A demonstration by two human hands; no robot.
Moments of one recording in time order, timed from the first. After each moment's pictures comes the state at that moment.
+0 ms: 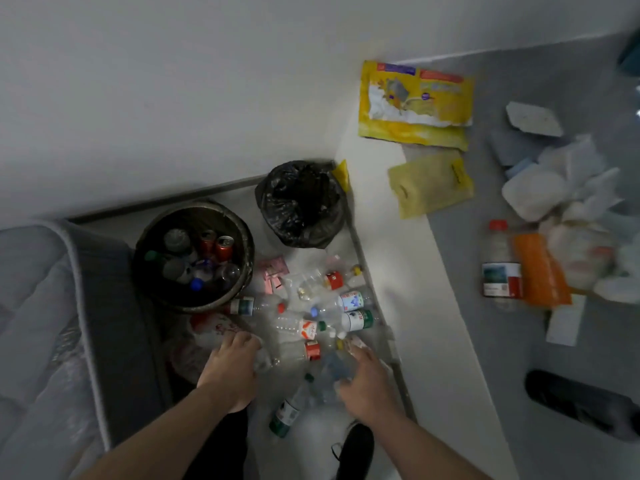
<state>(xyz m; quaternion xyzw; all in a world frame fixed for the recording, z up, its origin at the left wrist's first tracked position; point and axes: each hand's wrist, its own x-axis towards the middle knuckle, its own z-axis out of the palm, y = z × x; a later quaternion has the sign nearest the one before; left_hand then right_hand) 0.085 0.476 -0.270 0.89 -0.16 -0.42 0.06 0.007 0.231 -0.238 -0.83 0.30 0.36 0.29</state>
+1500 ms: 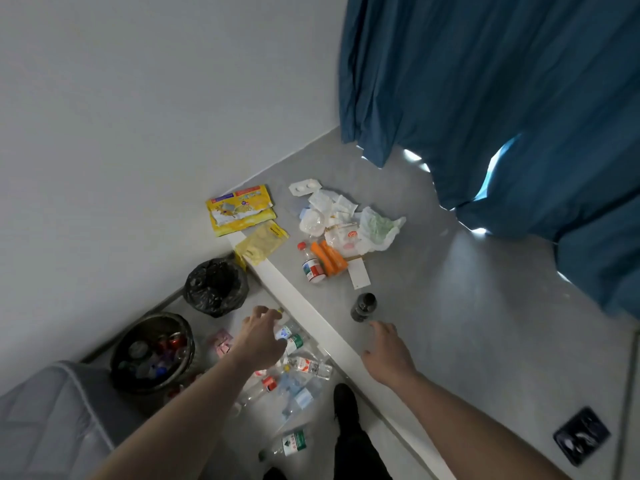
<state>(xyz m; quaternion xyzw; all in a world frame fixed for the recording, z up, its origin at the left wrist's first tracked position) -0.014 0.253 0.109 0.89 -0.28 -0.33 0.13 -0.208 0.057 0.097 -0.84 0.42 0.17 0.30</state>
